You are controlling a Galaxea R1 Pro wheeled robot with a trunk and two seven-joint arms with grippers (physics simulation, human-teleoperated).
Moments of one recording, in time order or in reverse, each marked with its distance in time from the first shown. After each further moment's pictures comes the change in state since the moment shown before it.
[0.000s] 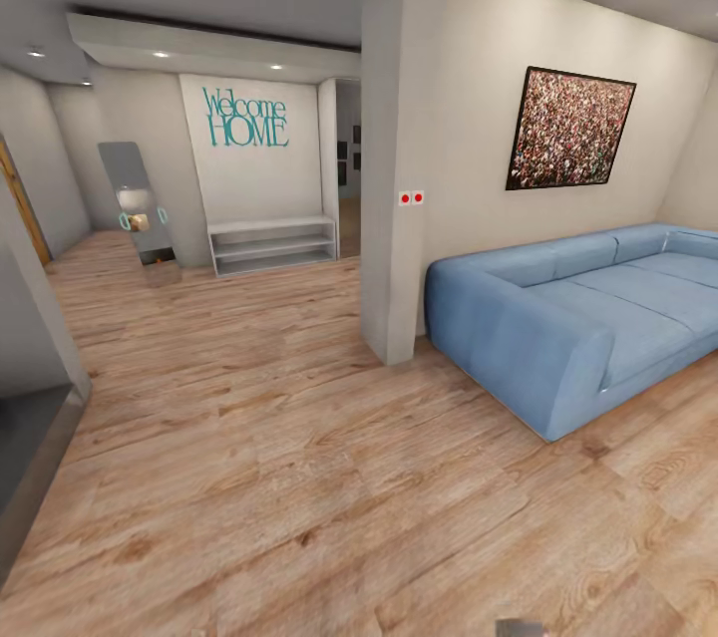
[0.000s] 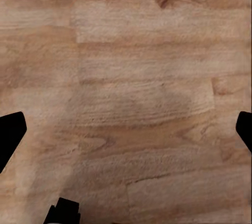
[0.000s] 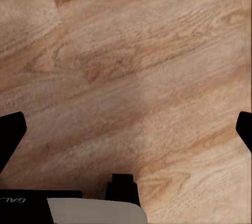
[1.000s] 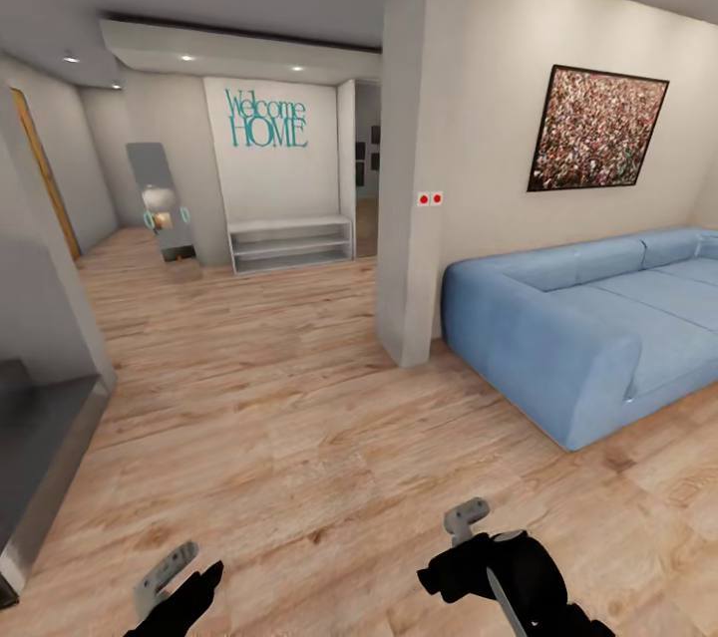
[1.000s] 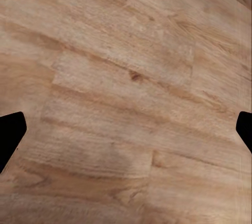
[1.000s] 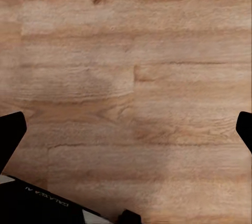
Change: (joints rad) left arm -0.002 -0.103 0.098 -0.407 0.258 0.150 0.219; right arm 0.131 -0.051 0.269 -1.054 0.012 0.721 0.210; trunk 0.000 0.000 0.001
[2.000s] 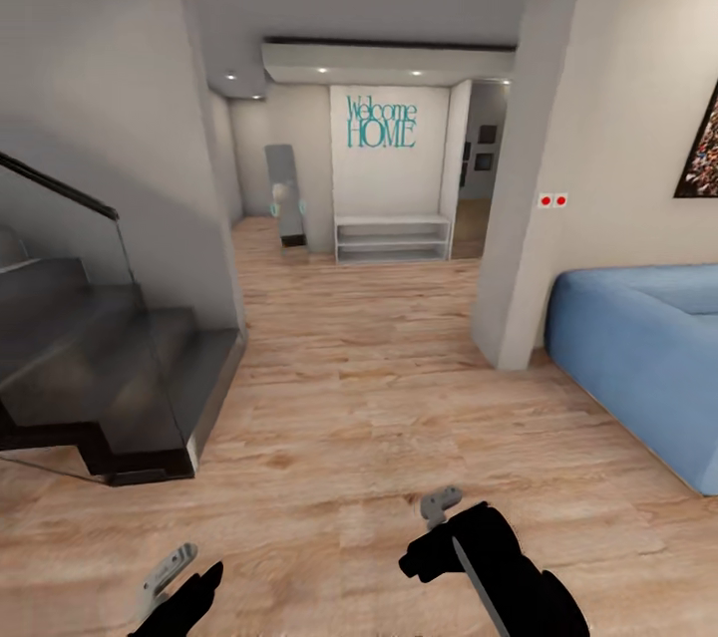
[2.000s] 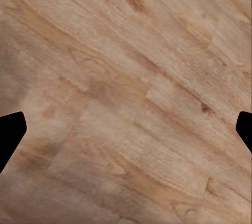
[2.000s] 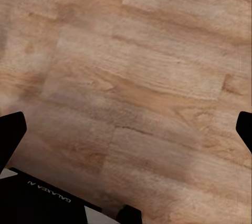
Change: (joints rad) left arm 0.012 -0.008 -0.002 -0.017 0.001 -0.008 0.007; right arm -0.147 0.060 0.055 0.226 0.004 0.000 -0.006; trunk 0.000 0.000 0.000
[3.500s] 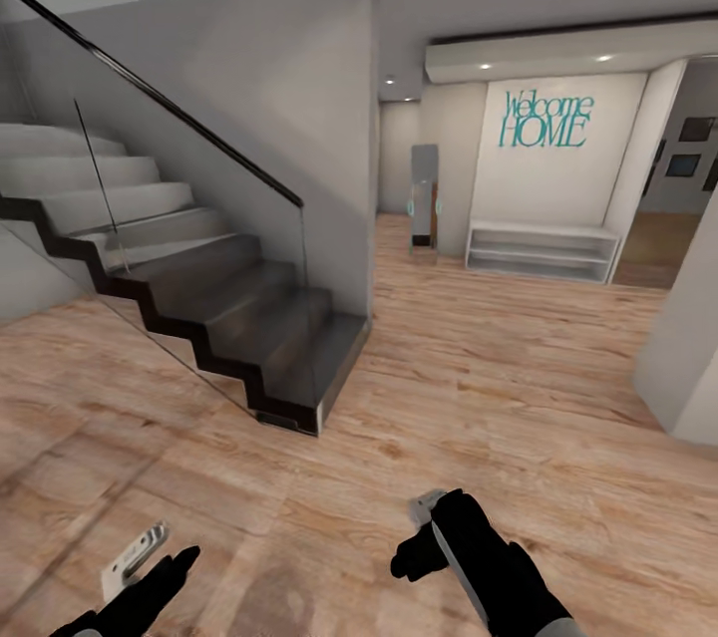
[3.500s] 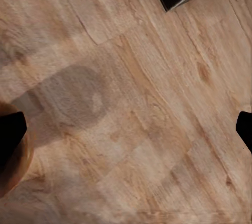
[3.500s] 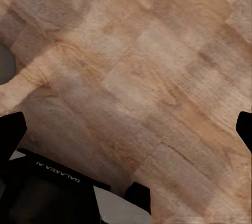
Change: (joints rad) left arm -0.037 0.028 0.141 -0.100 0.078 0.224 -0.003; right arm -0.135 0.069 -0.009 0.313 0.003 -0.024 -0.002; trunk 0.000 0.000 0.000
